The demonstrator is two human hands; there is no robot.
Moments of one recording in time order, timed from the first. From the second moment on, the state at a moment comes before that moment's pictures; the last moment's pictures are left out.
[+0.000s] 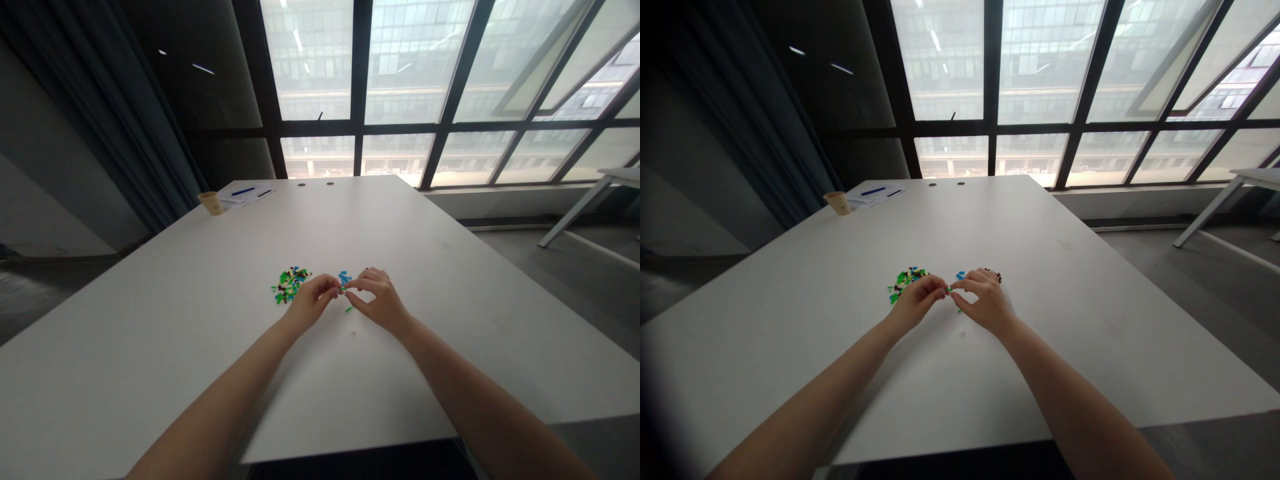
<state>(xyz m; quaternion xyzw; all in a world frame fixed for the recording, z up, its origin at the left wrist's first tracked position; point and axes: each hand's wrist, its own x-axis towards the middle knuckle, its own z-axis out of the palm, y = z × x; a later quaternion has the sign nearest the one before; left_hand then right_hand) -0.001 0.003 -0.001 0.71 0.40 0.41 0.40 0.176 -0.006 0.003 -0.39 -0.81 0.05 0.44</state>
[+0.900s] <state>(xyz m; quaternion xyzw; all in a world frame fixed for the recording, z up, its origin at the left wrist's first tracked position) -0.030 0.005 0.008 0.65 0.74 -0.10 0.10 0.201 0.011 -0.013 -0.56 -0.79 0.20 0.16</state>
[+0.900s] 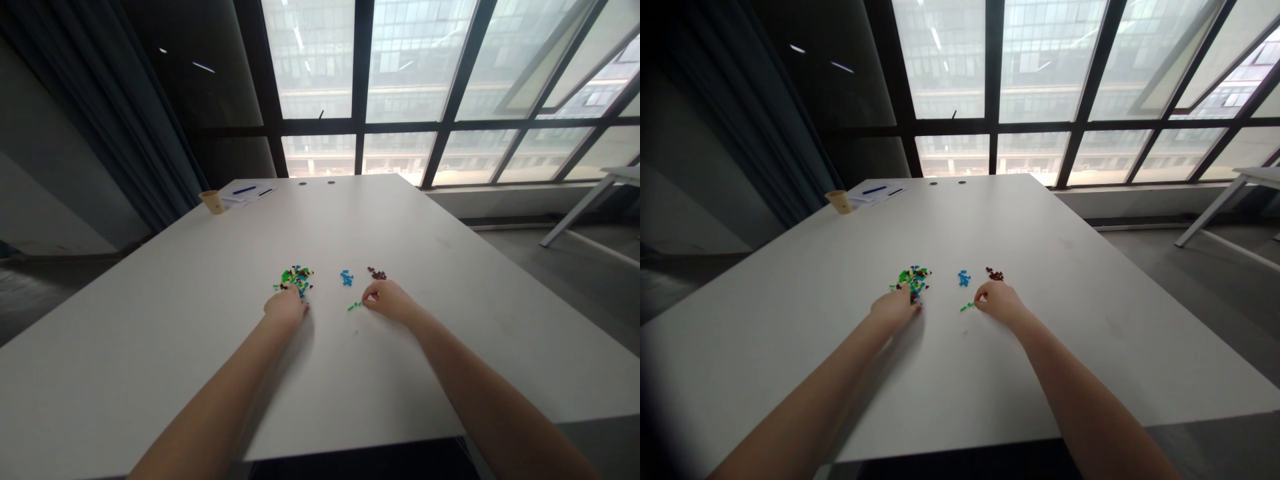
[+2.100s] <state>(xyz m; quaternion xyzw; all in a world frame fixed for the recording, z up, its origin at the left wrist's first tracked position) -0.015 0.014 0.002 0.76 0.57 0.28 0.15 0.204 0.025 -0.026 -0.58 -0.72 0.14 0.36</state>
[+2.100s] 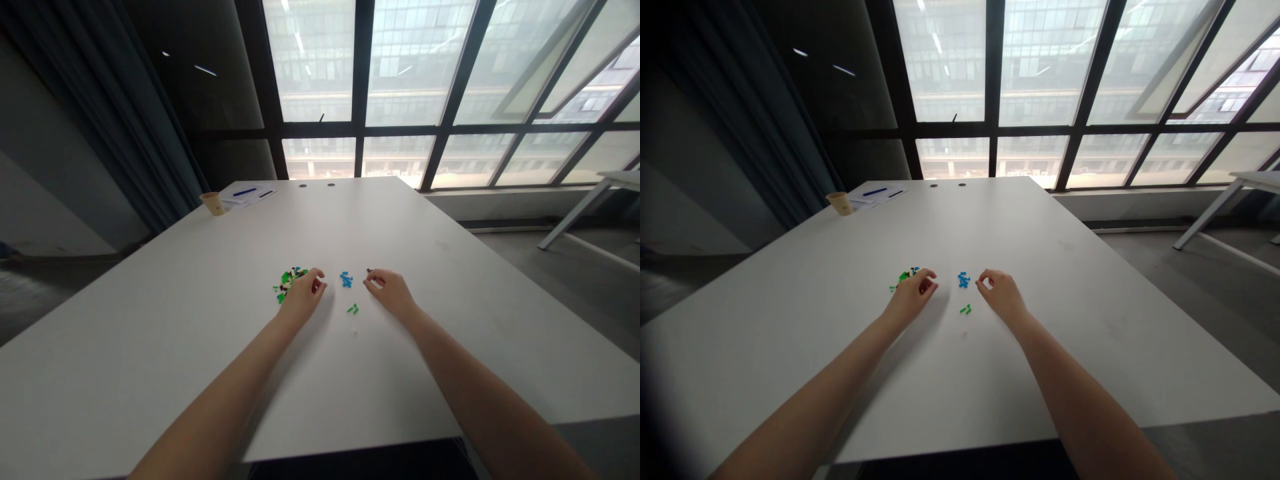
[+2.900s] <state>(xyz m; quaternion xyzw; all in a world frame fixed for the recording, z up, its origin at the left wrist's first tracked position) 0.002 0.002 0.002 0.72 0.43 0.43 0.34 0.187 0.009 -0.009 -0.48 -0.78 0.12 0.38</state>
